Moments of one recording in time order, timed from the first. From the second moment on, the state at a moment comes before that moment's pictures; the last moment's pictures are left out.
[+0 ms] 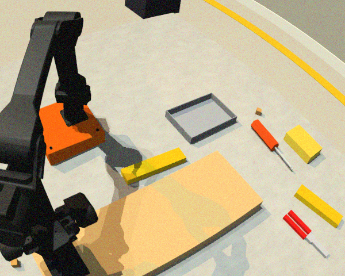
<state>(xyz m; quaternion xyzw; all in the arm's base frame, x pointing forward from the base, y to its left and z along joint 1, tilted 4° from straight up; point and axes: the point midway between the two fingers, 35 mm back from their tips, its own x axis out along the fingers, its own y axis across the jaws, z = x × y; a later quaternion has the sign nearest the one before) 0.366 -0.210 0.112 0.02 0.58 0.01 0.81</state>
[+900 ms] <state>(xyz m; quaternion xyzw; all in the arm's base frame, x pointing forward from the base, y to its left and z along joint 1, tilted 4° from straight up) 0.367 -0.208 0.074 0.01 0.58 0.02 0.81</state>
